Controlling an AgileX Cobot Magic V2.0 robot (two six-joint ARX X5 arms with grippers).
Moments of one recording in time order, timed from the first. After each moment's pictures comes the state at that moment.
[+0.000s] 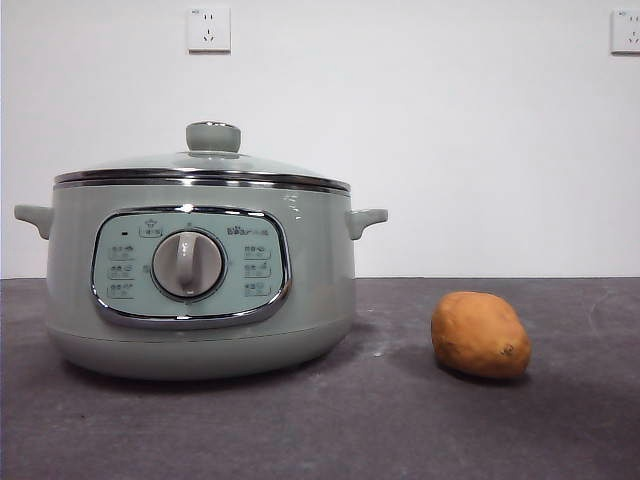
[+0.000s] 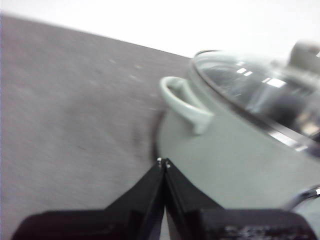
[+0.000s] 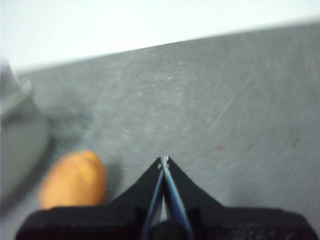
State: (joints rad) left arm -0.02 0.00 0.02 -0.18 0.19 -0.33; right arm 0.07 0.01 0.02 -0.18 -0.11 0.26
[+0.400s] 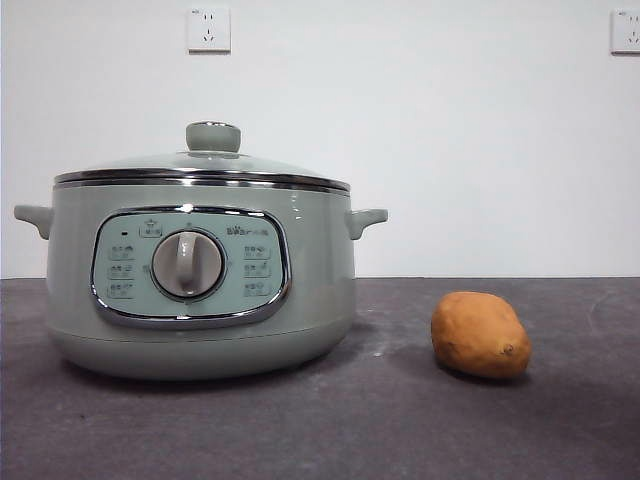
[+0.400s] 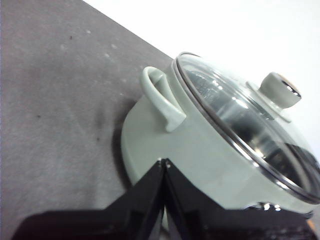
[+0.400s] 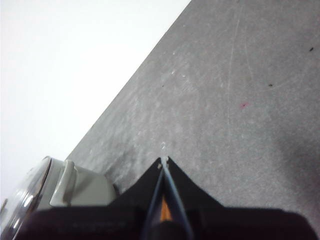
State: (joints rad) left arm -0.02 0.00 0.02 -0.17 0.27 -0.60; right arm 0.07 0.01 0.02 -0.18 -0.10 0.85
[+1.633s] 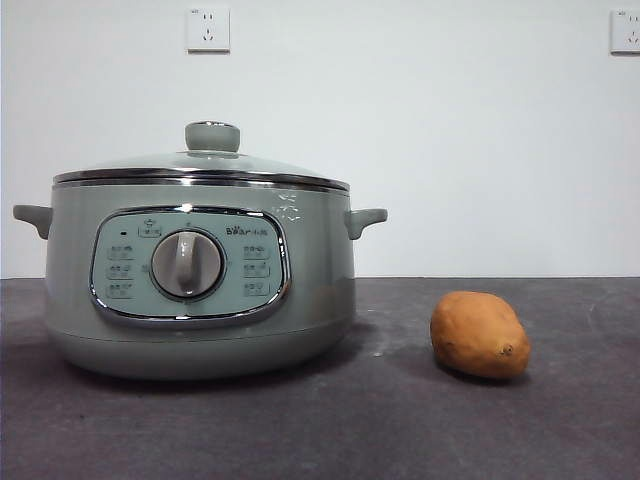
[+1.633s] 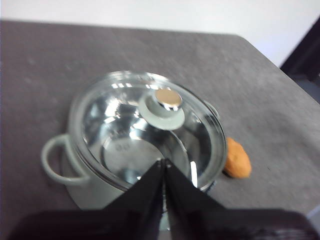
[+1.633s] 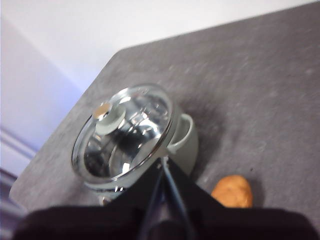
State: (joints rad) left arm -0.02 0.64 0.89 -0.70 0.54 -0.09; right arm 0.07 0.73 0.92 -0.60 -0.60 0.23
